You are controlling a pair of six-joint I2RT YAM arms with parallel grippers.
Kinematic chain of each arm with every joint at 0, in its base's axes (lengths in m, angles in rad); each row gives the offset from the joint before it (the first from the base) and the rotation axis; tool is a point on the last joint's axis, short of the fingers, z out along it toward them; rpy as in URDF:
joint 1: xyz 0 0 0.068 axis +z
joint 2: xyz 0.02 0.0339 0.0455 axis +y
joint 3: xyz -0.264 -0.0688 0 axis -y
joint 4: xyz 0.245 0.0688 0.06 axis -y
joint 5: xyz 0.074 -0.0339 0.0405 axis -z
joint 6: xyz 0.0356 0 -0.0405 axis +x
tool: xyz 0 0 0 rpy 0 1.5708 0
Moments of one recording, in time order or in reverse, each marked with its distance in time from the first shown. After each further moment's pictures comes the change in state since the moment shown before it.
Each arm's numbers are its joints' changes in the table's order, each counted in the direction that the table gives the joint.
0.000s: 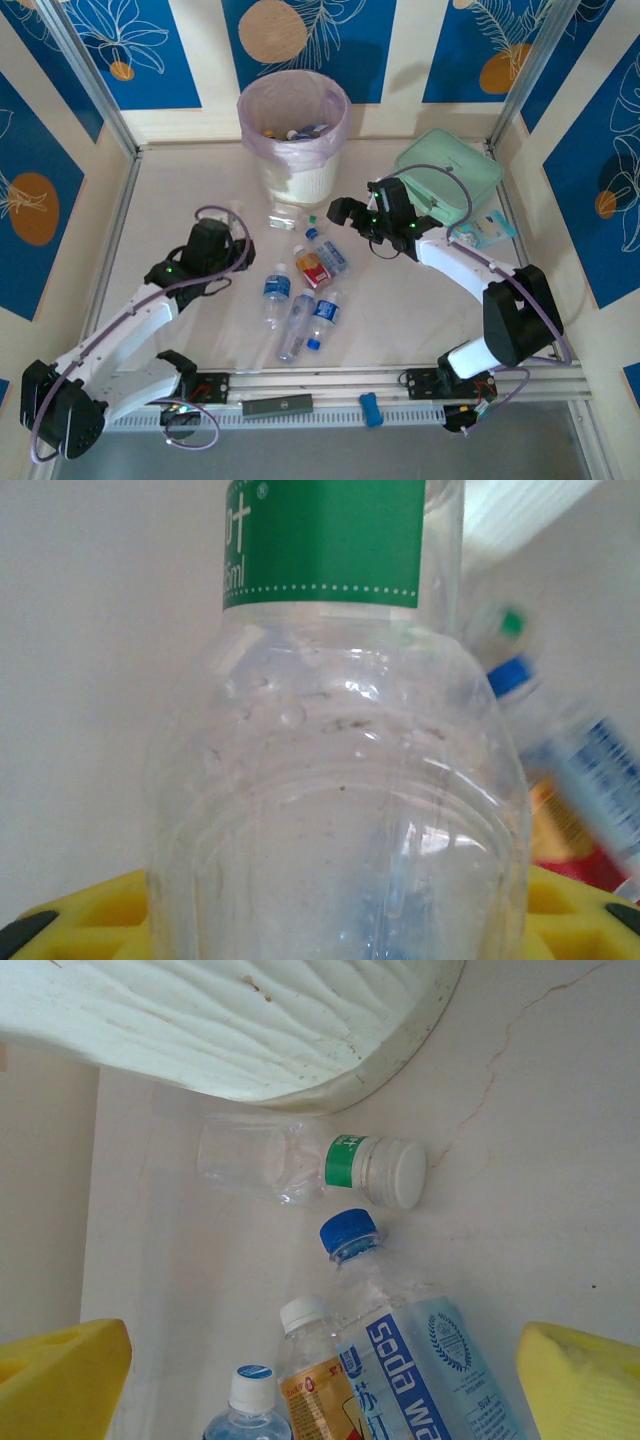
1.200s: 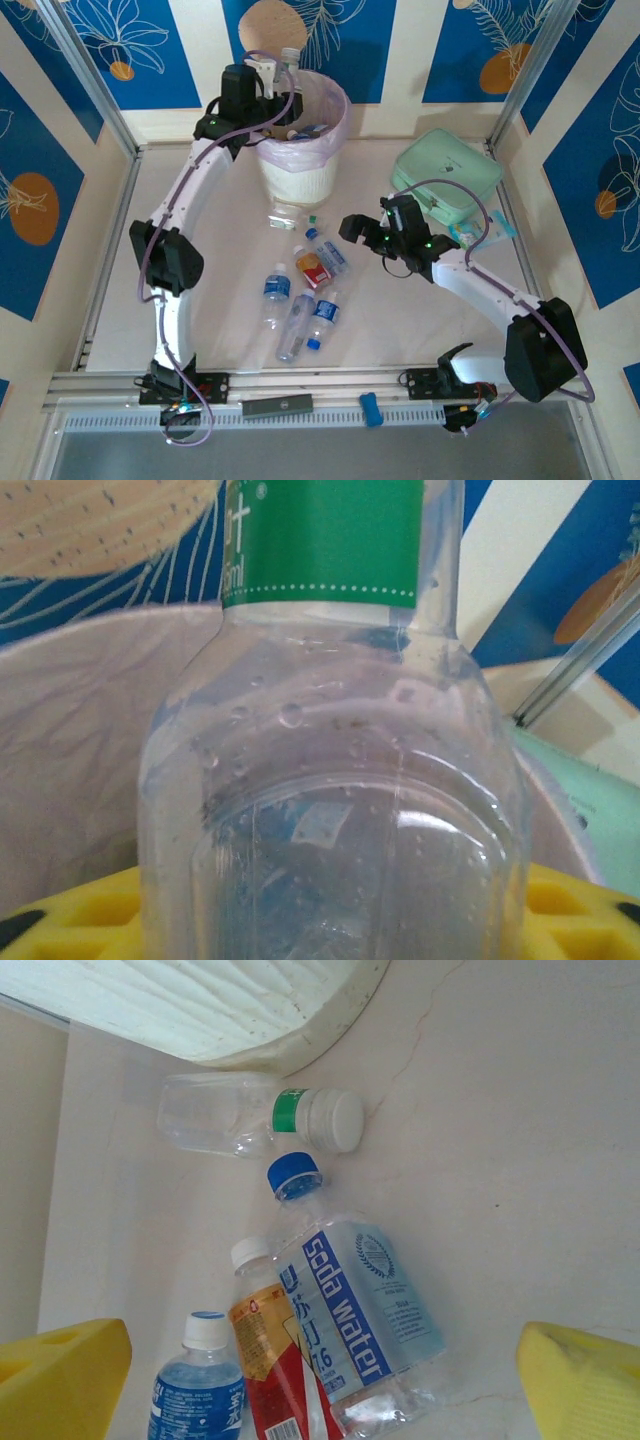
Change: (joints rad) left arm 0.140 1.079 1.474 -0.045 0.348 0.288; right arm 0.012 -0.198 -0.151 -0.071 0.070 -0.039
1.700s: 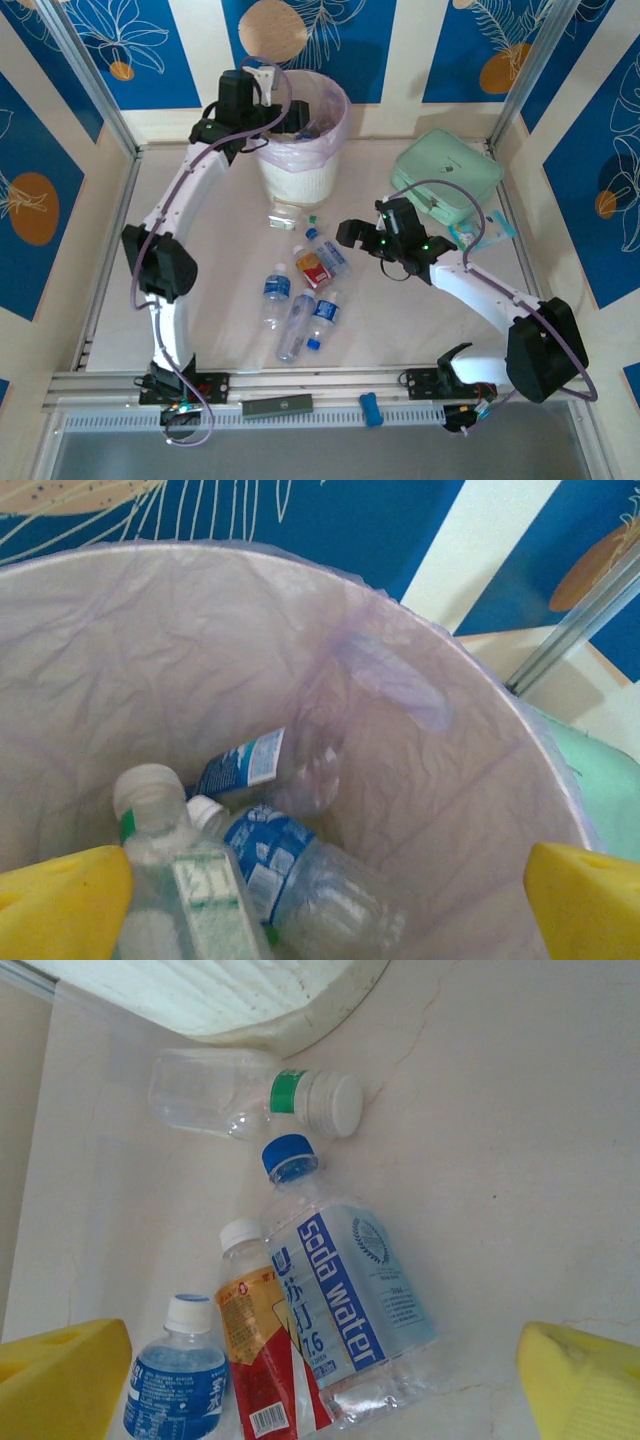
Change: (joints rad) left arm 0.000 -0.109 -0.143 0.001 0.016 -0.011; right arm 0.034 0.005 0.001 -0.020 0.023 -0.048
